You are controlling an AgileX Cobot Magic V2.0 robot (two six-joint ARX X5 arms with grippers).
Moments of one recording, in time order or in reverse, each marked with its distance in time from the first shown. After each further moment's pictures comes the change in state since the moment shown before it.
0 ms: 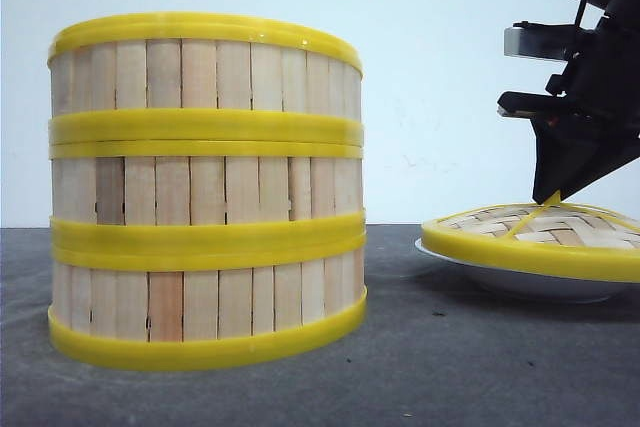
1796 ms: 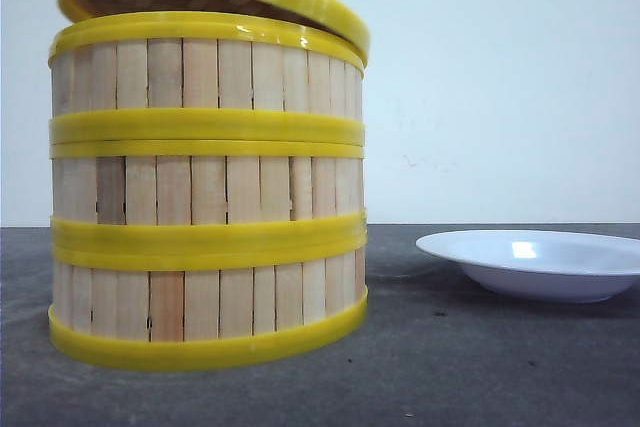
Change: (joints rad) left arm 0.001 0.000 0.000 0.034 -0.115 -0.014; right arm 0.577 0.317 0.921 -0.509 -0.113 -0.057
